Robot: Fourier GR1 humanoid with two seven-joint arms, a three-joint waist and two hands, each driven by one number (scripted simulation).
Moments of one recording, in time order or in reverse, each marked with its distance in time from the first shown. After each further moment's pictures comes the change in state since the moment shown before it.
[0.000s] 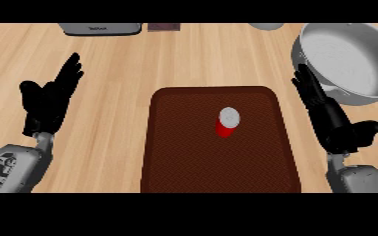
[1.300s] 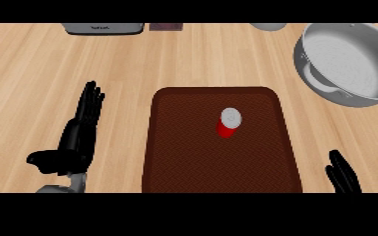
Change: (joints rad) left arm 0.241 -0.250 -0.037 -0.149 -0.020 0.092 -0.309; right arm 0.659 0.148 0.158 -0.508 0.793 -0.477 -0.429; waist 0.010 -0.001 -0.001
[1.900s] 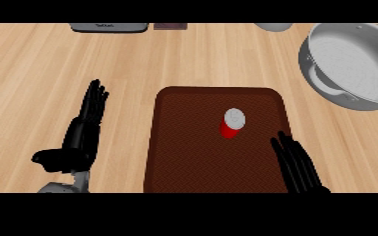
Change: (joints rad) left arm -0.015 -0.014 -0.003 0.017 -0.014 -0.018 -0.012; right arm -0.087 0.103 0.161 -0.048 0.554 0.383 0.652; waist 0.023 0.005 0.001
